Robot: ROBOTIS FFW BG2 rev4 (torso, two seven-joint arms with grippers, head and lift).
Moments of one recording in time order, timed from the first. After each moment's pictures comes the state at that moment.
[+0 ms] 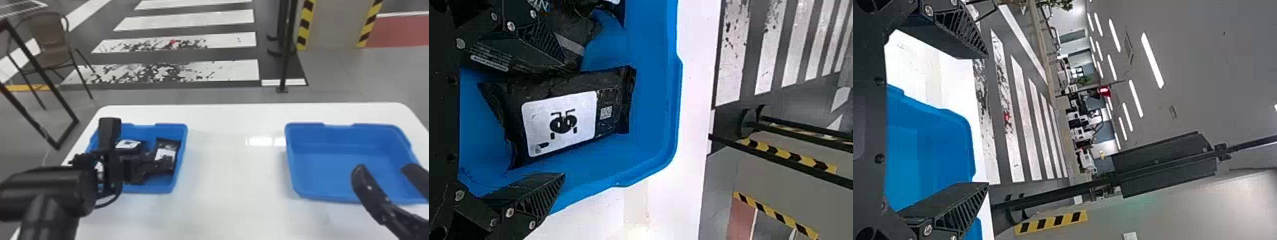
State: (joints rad) left arm -0.01 0.22 0.22 -1.85 0.06 1.10 -0.56; right arm 0.76 -0.03 -0.10 -2.33 -0.34 0.06 0.32
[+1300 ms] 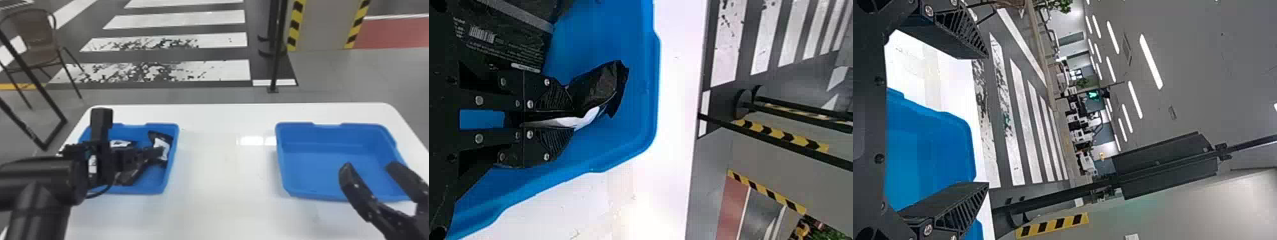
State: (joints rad) left arm -0.06 0.22 0.22 -1.82 0.05 1.08 -0.64; right arm 0.75 -0.03 -0.10 -2.32 -0.35 0.06 0.33
